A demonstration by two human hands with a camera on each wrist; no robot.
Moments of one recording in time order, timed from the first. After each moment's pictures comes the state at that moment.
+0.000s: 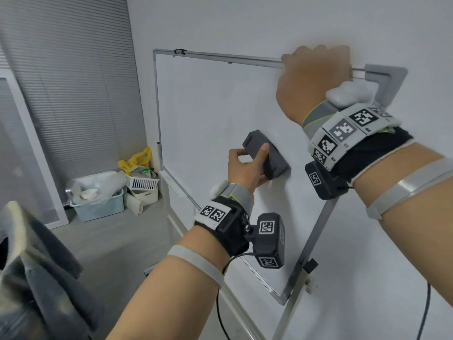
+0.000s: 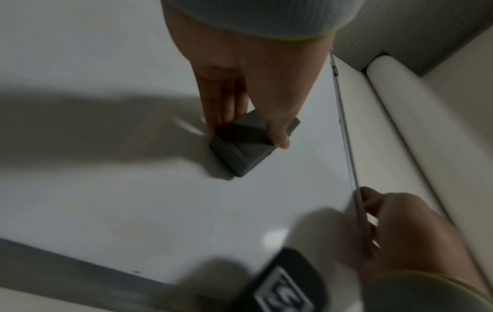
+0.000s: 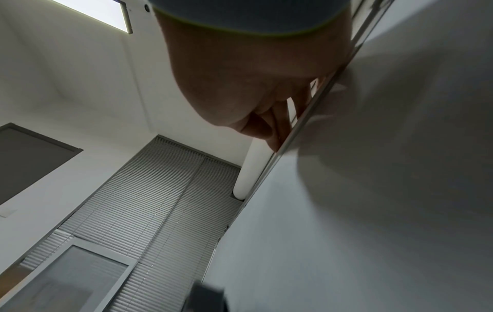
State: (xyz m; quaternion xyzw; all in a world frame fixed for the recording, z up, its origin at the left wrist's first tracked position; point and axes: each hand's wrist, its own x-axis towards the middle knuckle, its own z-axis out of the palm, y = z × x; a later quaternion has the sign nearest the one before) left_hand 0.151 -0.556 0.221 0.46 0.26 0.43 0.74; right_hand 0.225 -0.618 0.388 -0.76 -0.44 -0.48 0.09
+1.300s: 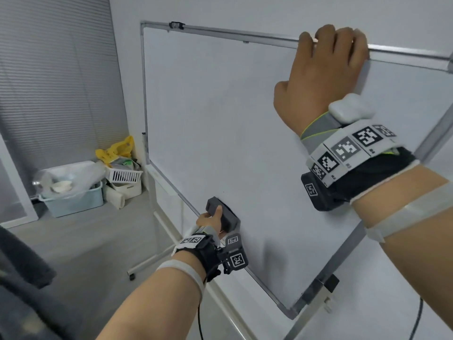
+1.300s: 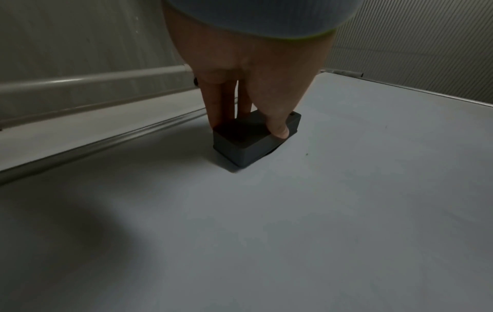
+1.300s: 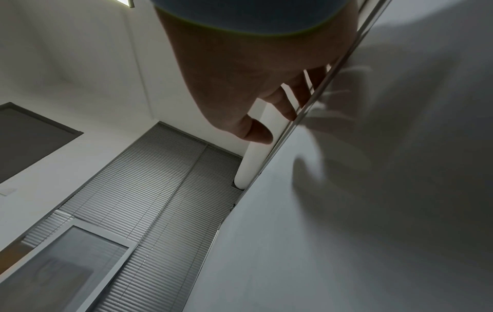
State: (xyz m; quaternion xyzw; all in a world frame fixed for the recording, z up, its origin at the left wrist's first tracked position) left_hand 0.153 -0.419 0.034 0.37 0.50 0.29 0.73; right_hand 0.223 -0.543 0.357 -0.76 -0.35 -0.54 0.12
